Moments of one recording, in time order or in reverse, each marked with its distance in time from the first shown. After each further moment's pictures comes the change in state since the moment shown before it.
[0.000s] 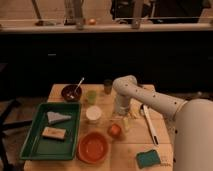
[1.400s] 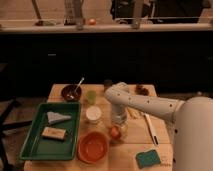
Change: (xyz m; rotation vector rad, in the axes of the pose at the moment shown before) arm -0.023 0.024 0.030 -0.086 0.139 -0.070
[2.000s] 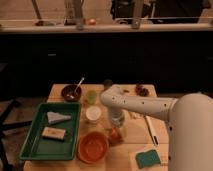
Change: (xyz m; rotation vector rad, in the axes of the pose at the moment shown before) arm 0.000 -0.001 0.006 -0.023 0.078 0.000
